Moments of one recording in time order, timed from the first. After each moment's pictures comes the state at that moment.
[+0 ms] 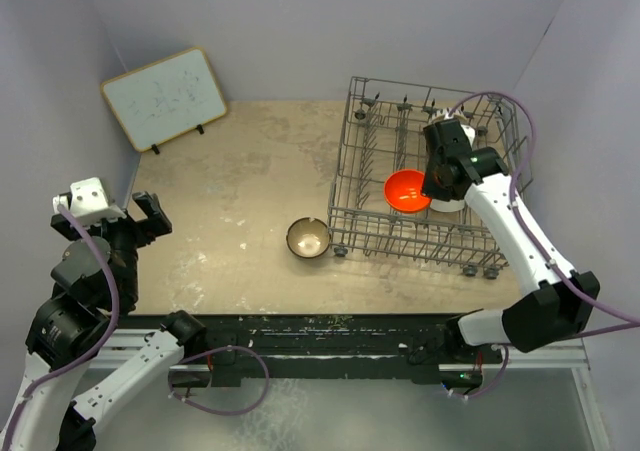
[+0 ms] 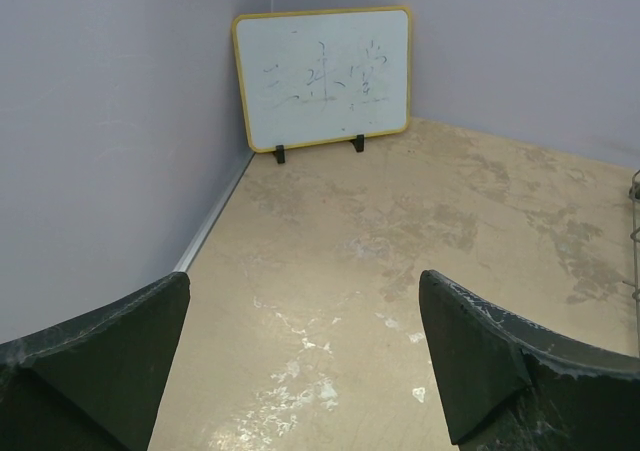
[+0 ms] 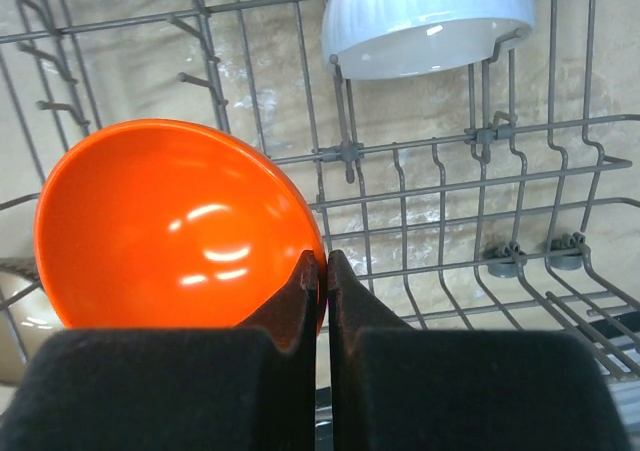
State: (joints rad) left arm -0.60 0.46 1.13 -0.76 -0.89 -0.15; right arm 0.31 1.38 1.37 -1.05 0.36 0.51
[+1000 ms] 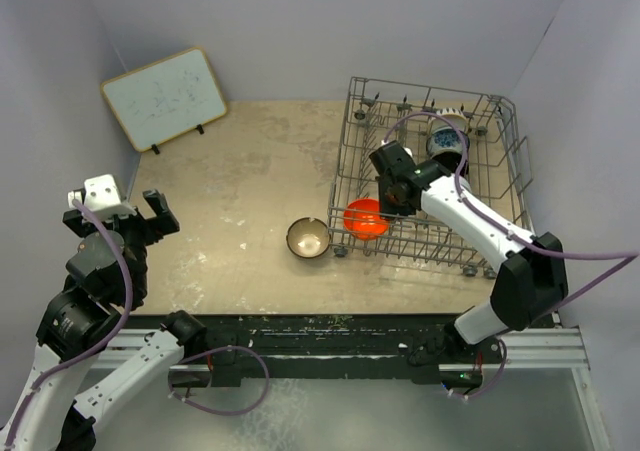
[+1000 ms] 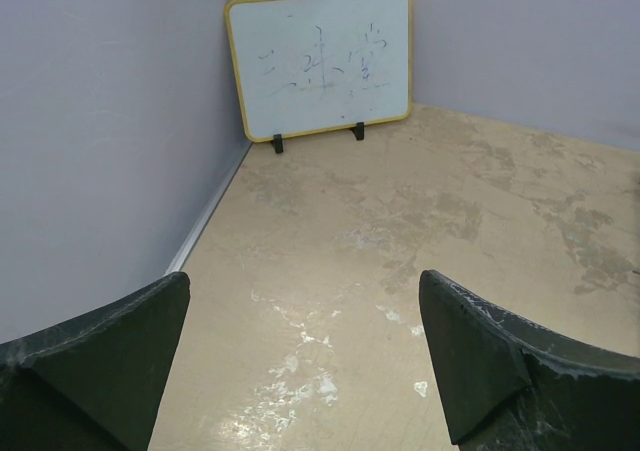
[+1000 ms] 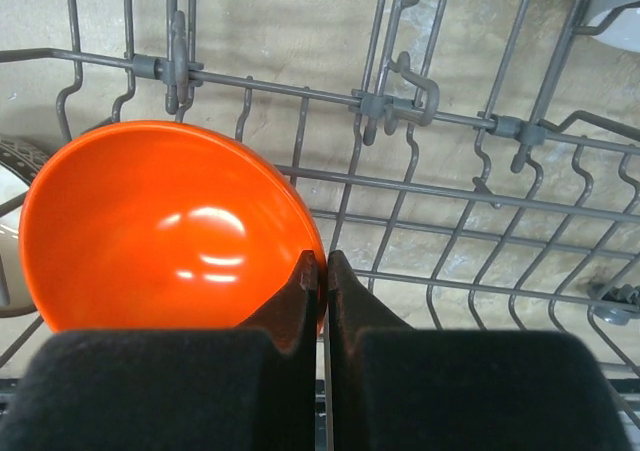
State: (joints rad) left arm -0.60 0.48 1.09 -0.74 -0.89 -0.16; right arm 0.54 1.51 1.26 -0.91 0.26 0.48
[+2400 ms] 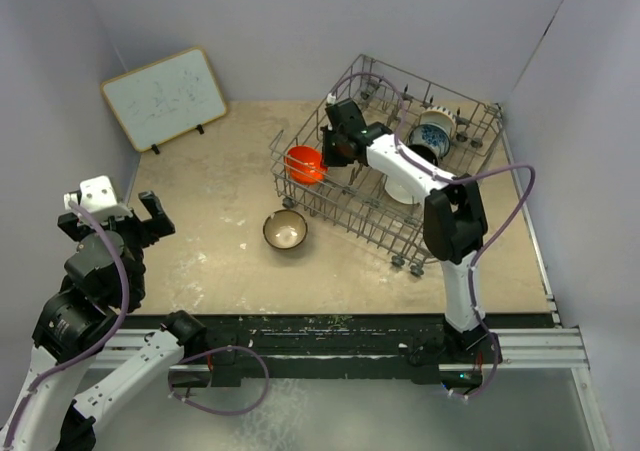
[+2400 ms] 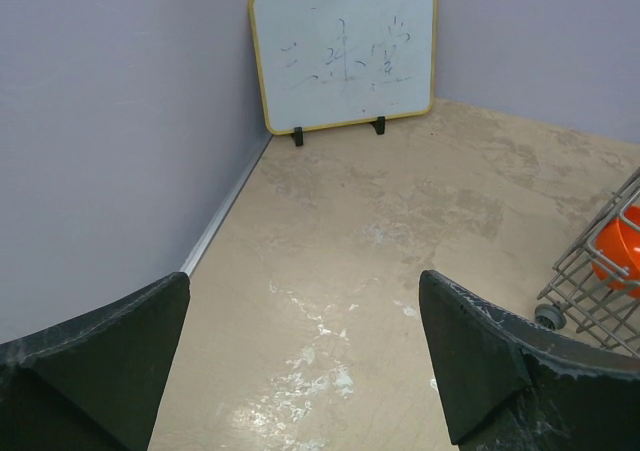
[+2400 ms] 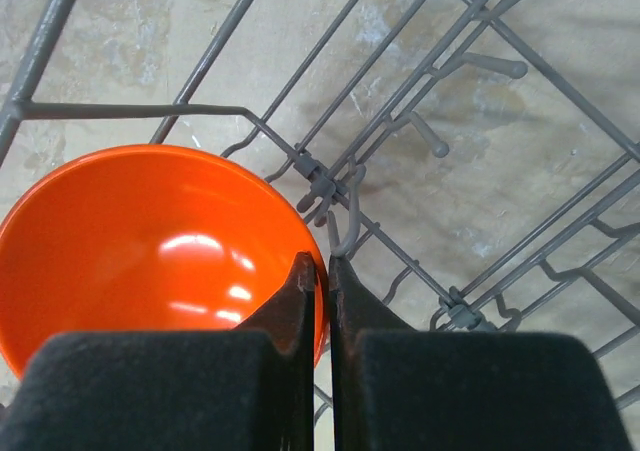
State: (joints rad) left arm -0.60 0.48 1.11 -0.80 -0.93 -0.18; right arm 0.55 2.11 1.84 -0.60 0.04 0.46
